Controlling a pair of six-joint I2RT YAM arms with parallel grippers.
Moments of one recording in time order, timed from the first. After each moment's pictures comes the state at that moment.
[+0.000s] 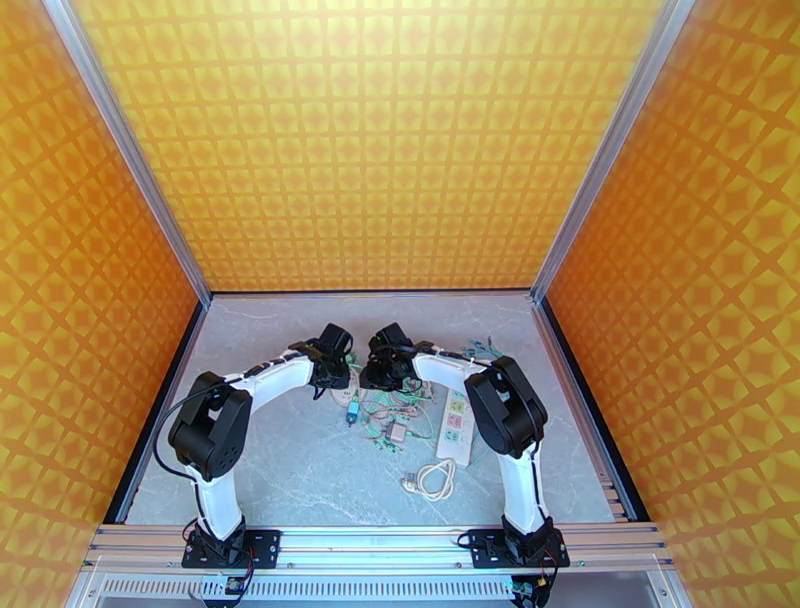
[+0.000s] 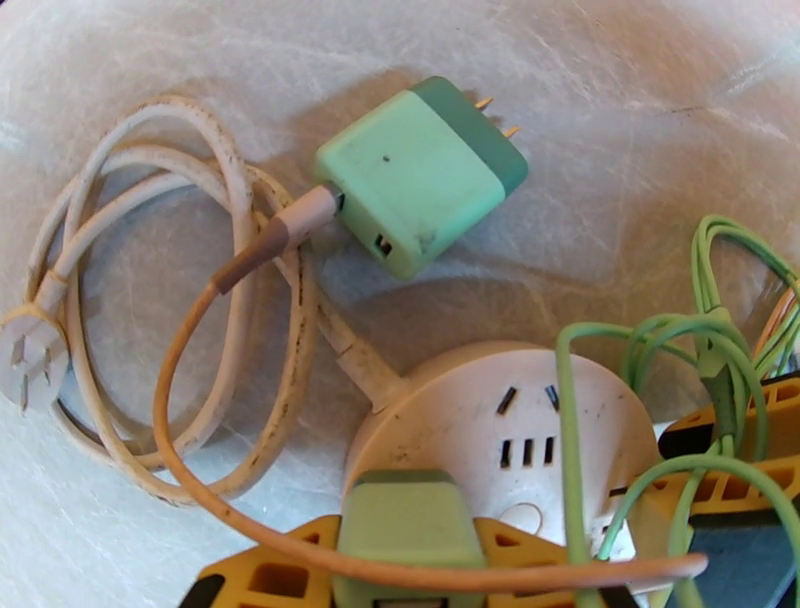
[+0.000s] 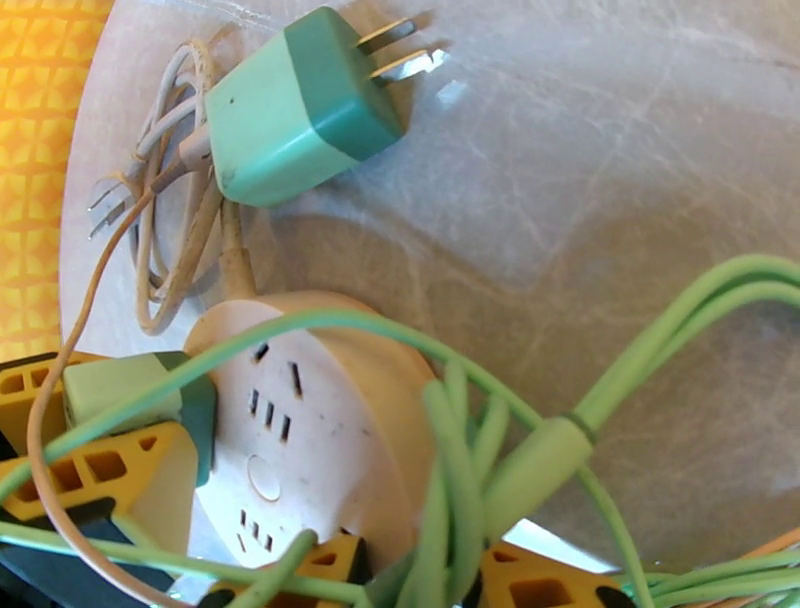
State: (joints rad) left arm -0.51 1.88 1.31 -0.56 -0.05 -0.42; right arm 0.57 2.09 1.45 -0.44 -0.36 0.50
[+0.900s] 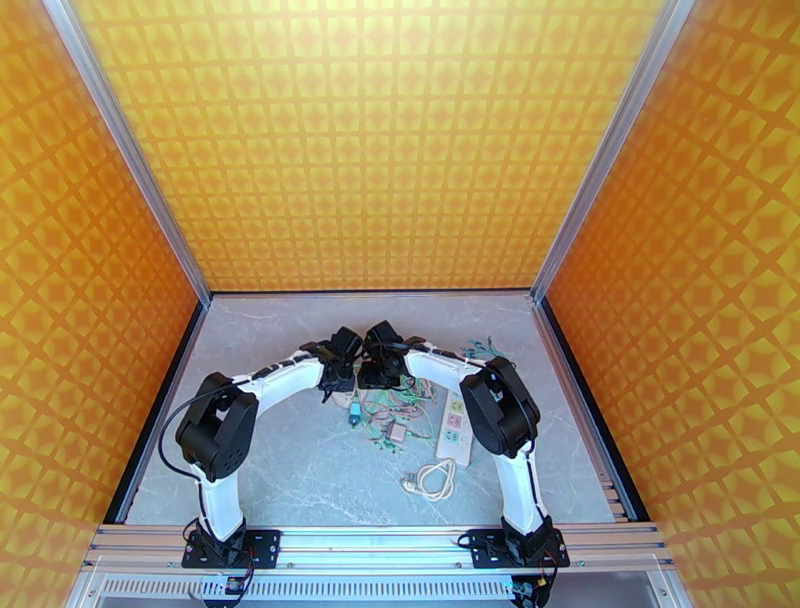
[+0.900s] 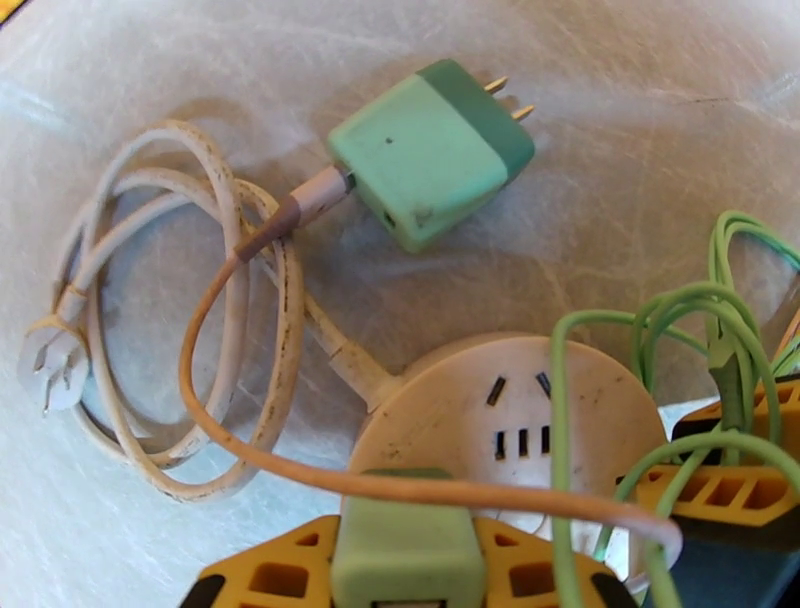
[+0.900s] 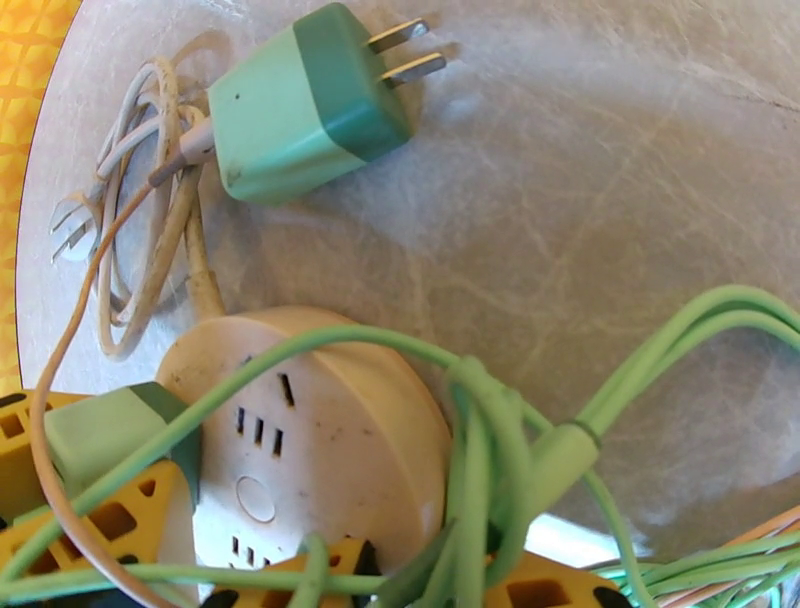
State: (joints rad) left arm -0.57 1.90 1.37 -0.66 -0.16 -0.49; right arm 0.61 2.12 1.54 -0.55 -0.26 0.46
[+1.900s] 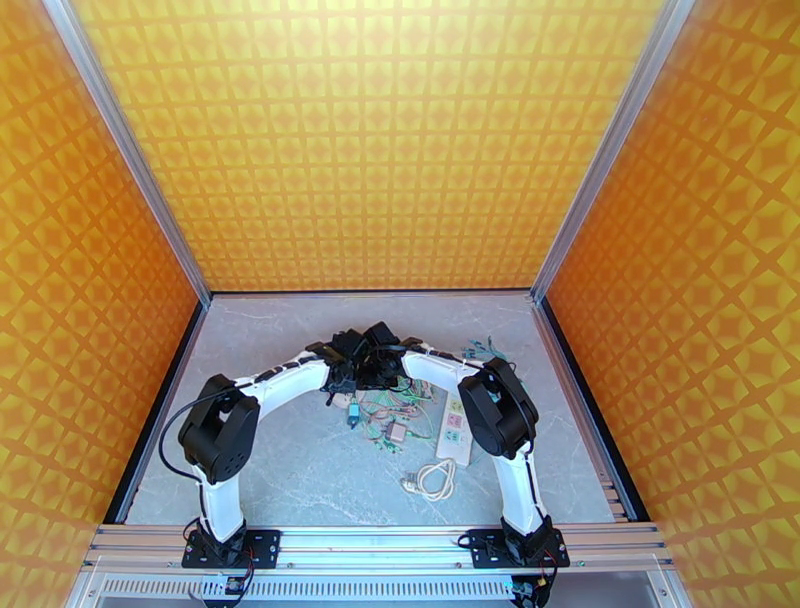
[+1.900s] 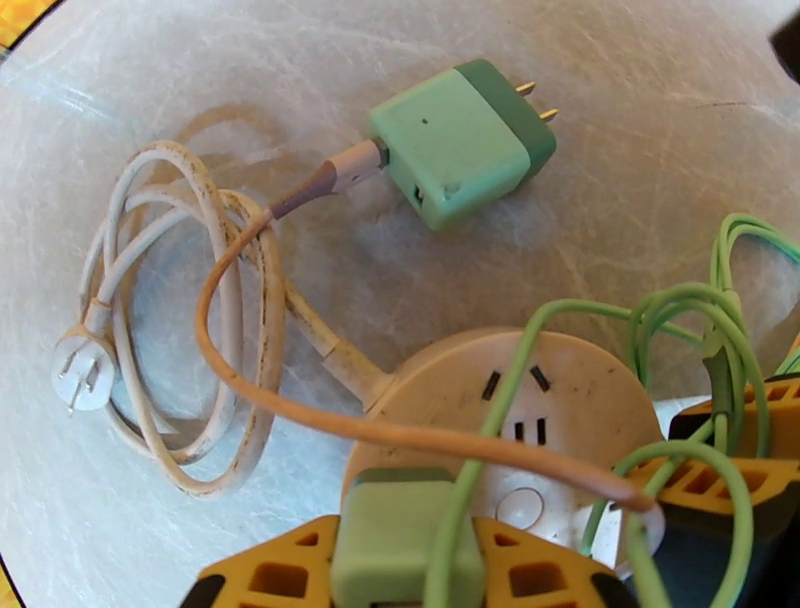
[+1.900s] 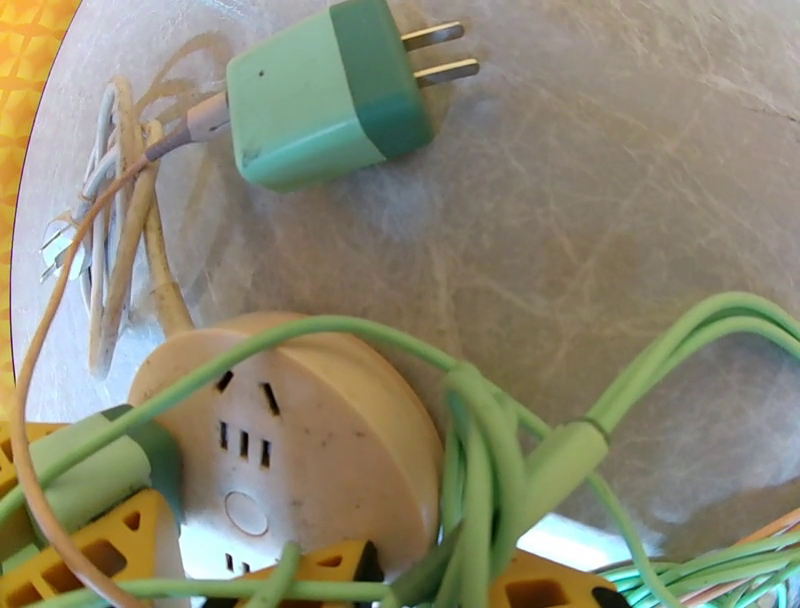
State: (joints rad) left arm -0.61 1.90 1.40 -0.74 -0.26 -0.54; right arm 0.63 2.13 1.55 -0.55 -0.24 0.45
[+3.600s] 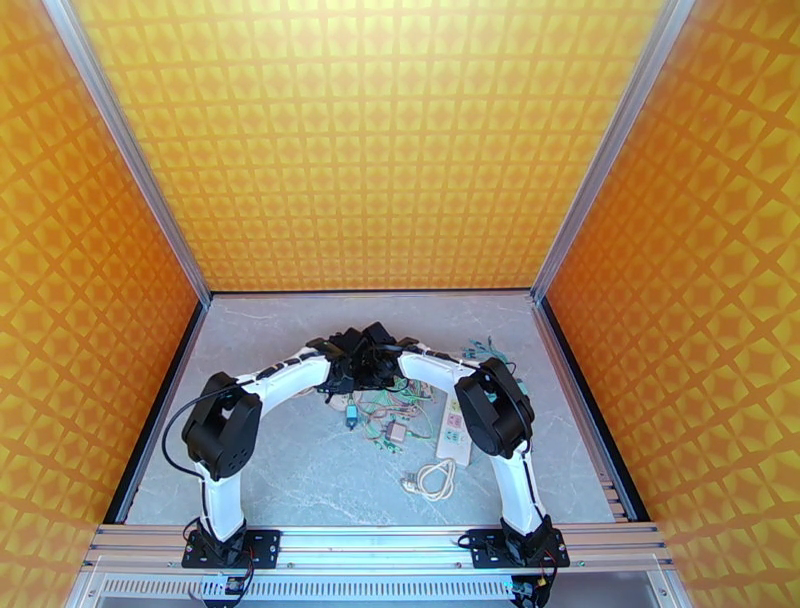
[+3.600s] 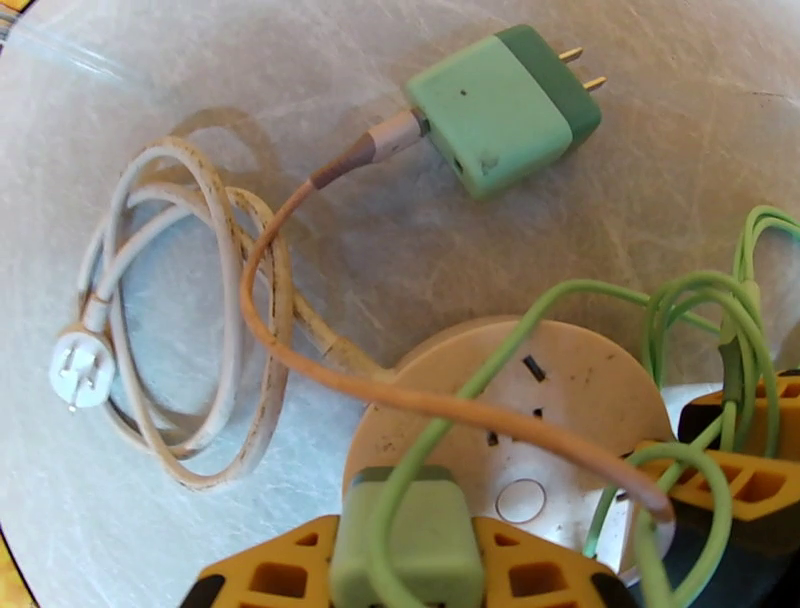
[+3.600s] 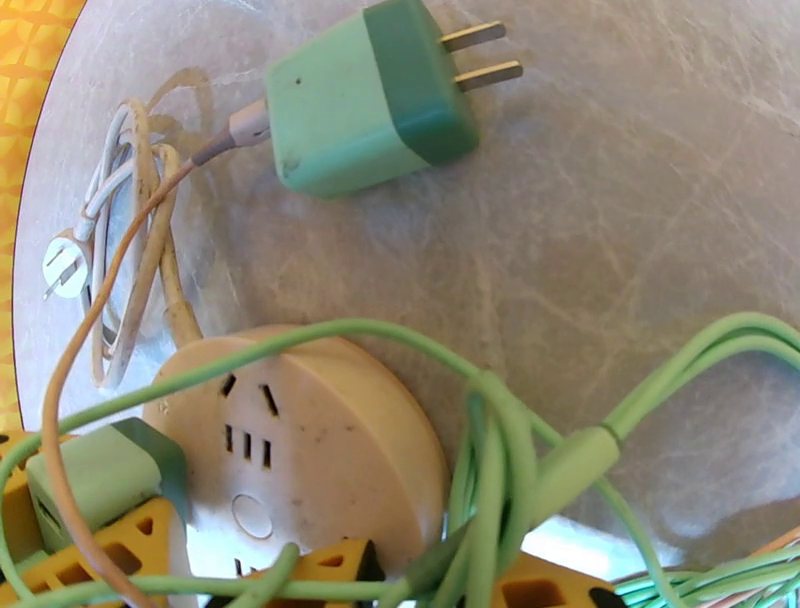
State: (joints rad) left arm -0.64 1.94 1.46 -0.85 -0.32 -0.56; right arm 0.64 2.15 1.57 -0.56 -0.26 0.45
